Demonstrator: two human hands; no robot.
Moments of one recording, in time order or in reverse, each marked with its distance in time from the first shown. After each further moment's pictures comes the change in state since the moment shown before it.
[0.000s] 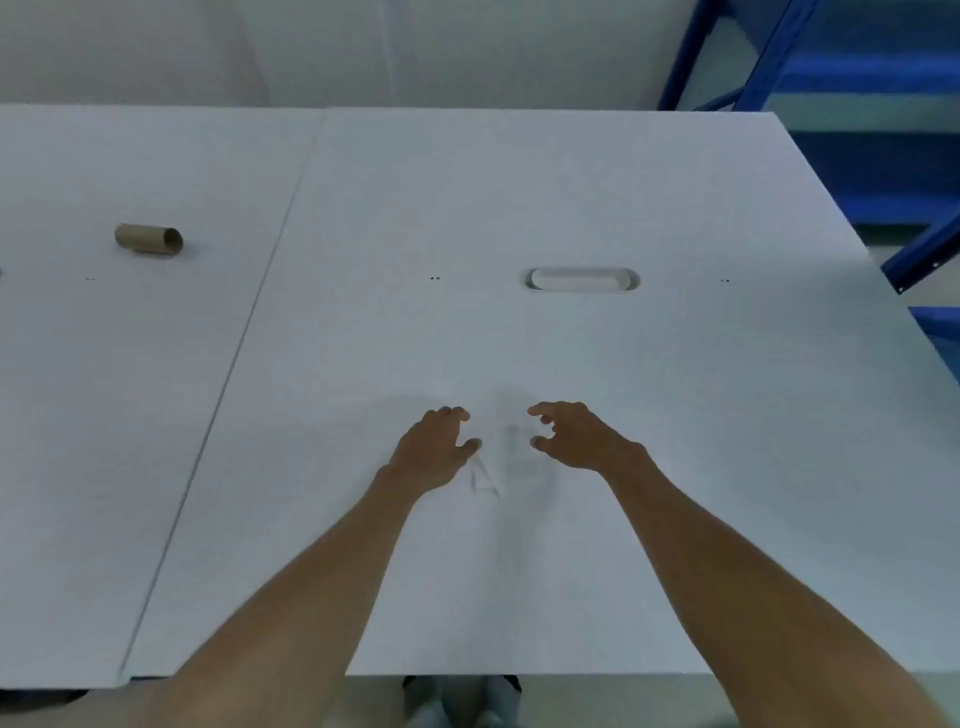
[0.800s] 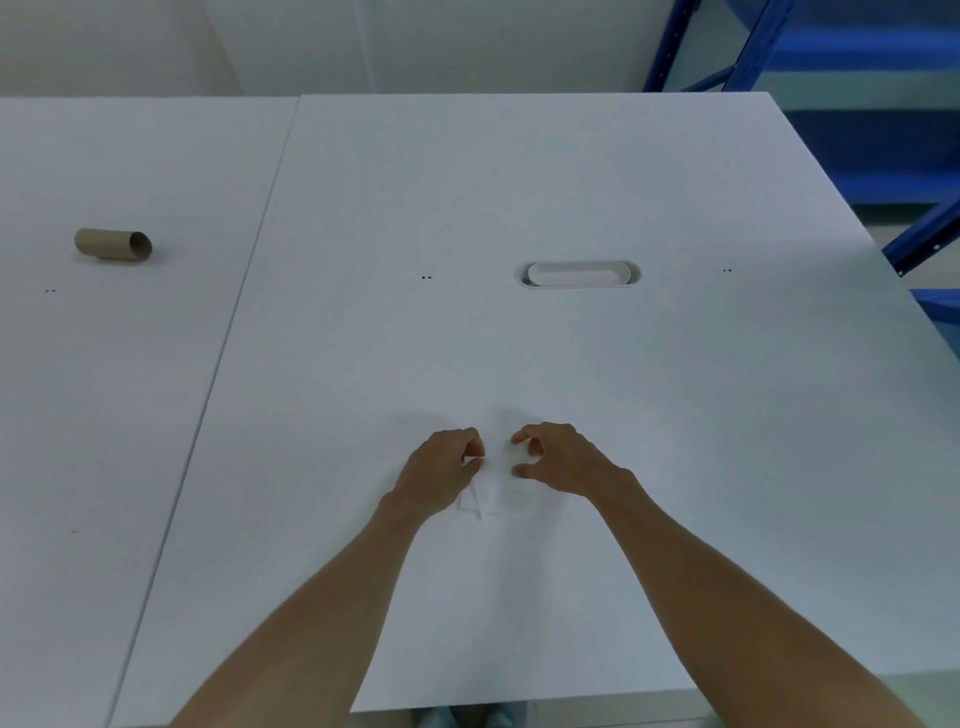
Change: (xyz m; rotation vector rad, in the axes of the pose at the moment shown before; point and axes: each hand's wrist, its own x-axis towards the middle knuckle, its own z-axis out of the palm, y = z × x) left_hand 0.018 -0.018 0.019 -0.107 0.001 0.134; right_hand 0.016 0.000 0.034 0.046 0.008 0.015
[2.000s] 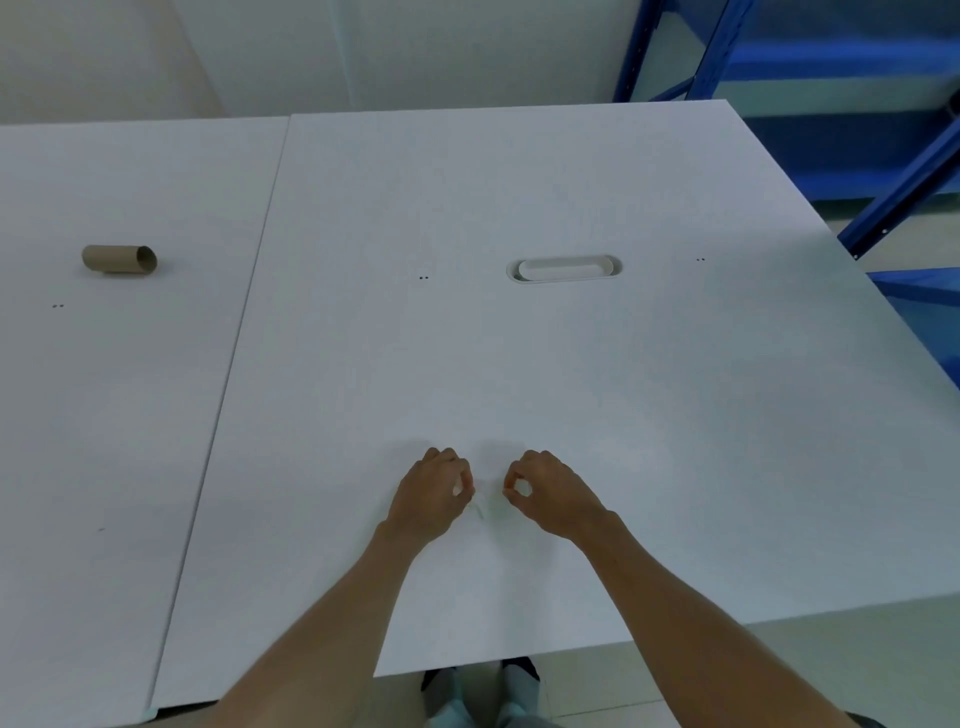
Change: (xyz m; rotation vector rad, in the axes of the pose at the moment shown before) left_hand -0.060 -0.027 0.012 0.155 0.073 0.137; right_hand -0.062 -0.017 0.065 -0.152 0.158 -0.163
